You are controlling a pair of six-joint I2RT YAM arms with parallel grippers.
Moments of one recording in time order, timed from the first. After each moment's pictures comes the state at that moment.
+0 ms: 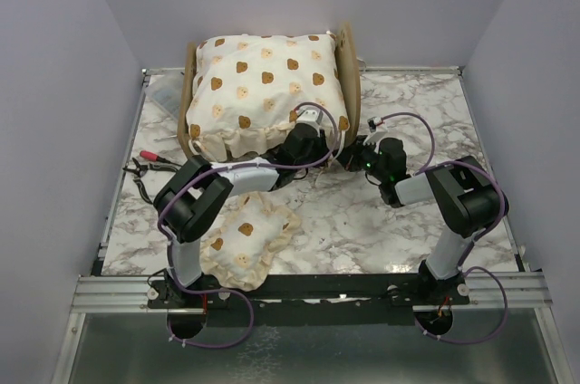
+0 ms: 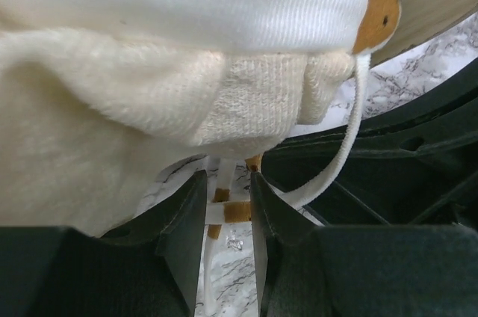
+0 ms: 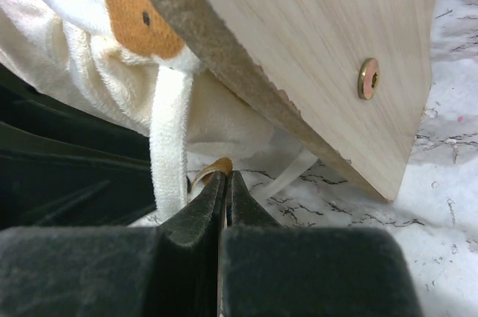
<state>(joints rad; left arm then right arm) -0.77 1.85 1.09 0.31 -0.14 -0.51 0.35 1.77 0.57 0.97 -0.32 0.50</state>
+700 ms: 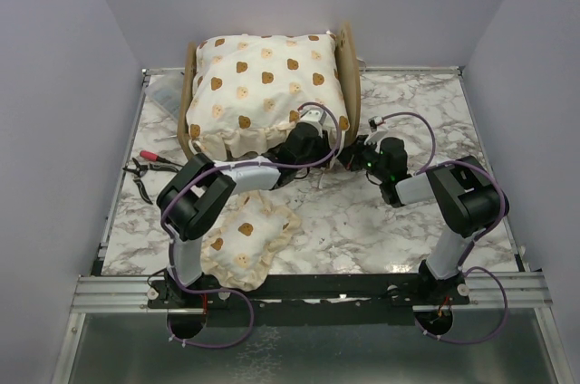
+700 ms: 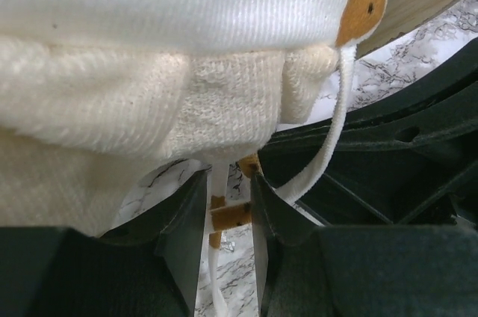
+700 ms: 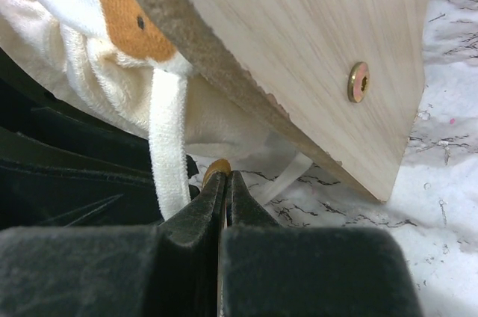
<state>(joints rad) -0.77 1.90 1.12 0.31 -0.06 -0.50 0.35 1.77 0.57 0.97 -0.33 0.49</state>
